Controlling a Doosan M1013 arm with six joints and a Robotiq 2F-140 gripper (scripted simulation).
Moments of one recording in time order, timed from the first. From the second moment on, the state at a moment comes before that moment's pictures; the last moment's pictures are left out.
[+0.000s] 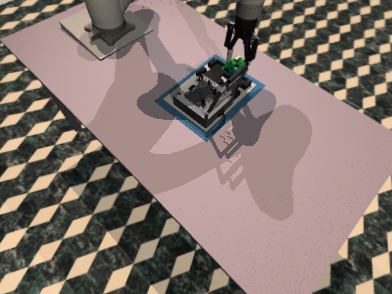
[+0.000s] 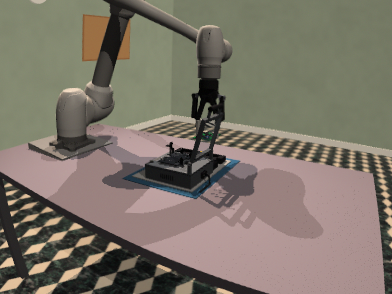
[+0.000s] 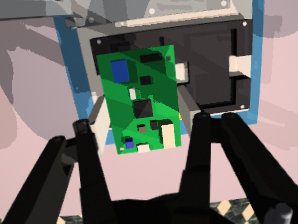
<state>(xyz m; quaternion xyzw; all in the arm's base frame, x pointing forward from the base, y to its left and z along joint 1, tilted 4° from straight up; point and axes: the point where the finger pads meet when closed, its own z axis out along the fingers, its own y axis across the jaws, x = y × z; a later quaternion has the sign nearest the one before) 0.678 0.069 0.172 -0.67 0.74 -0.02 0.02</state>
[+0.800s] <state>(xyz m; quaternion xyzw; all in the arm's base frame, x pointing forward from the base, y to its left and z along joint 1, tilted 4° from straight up) 0.669 0.045 0.173 -0.67 0.74 -0.02 0.02</state>
